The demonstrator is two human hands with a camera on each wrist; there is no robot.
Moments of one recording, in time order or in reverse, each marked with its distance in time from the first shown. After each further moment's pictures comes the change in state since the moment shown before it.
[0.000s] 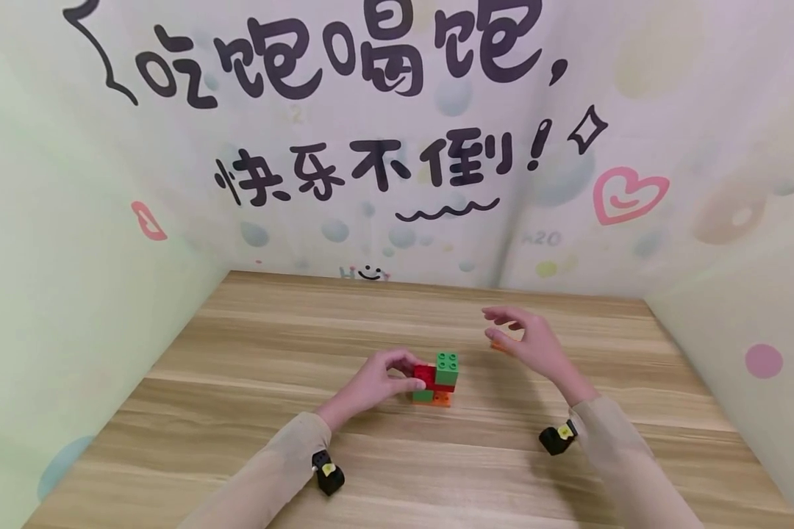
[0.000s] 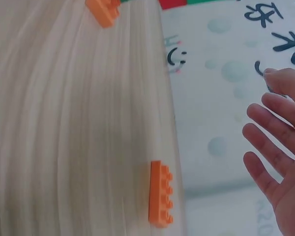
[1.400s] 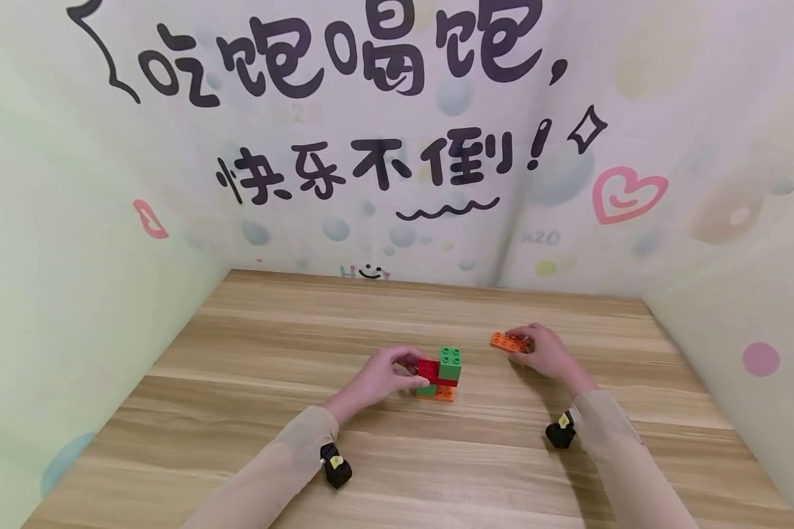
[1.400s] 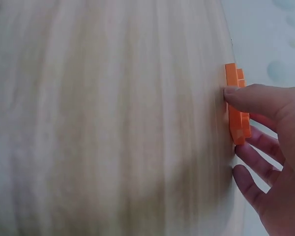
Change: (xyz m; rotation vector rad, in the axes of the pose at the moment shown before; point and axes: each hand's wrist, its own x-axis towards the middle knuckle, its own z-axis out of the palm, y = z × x) left_hand 0.020 -0.031 0.006 0.078 -0.007 0.027; right_hand -0.016 0.070 0.003 -0.189 -0.197 0.220
